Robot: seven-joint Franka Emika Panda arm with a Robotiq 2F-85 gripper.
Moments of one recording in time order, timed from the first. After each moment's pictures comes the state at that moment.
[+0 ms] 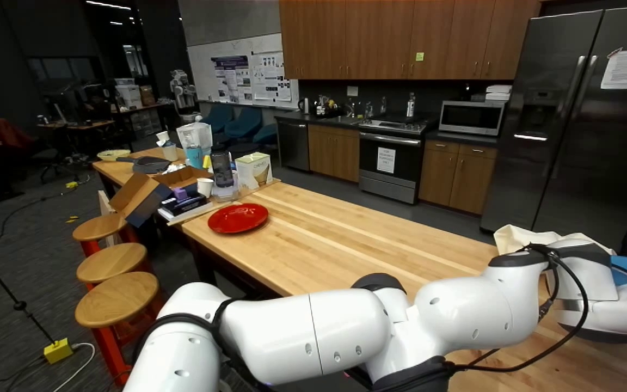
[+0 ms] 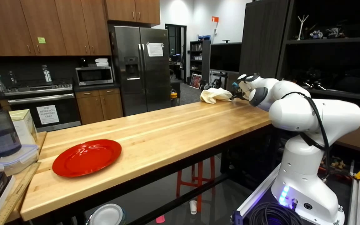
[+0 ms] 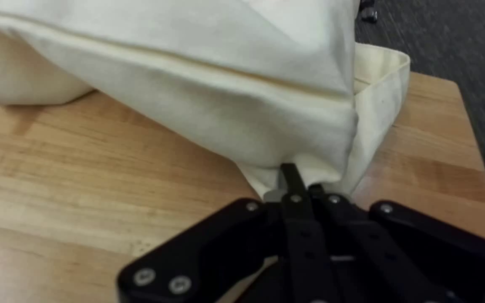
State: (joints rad) arm -0.93 1.45 0.32 -0.37 0.56 2.43 1.77
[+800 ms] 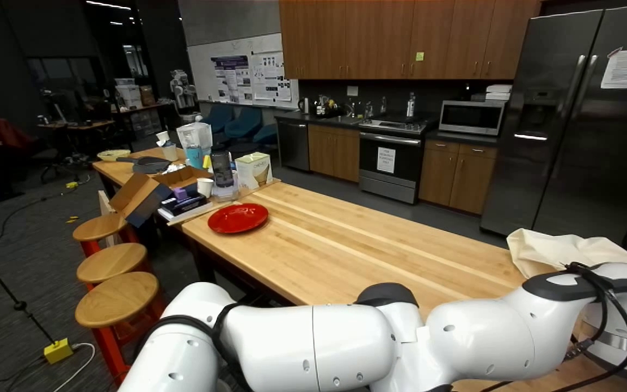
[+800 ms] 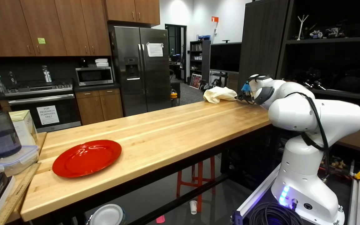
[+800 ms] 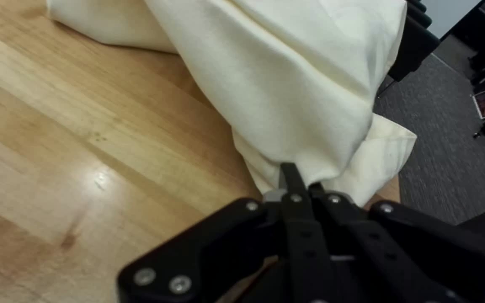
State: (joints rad) arm -1.04 1.47 0.43 -0.38 0.75 2.36 1.14
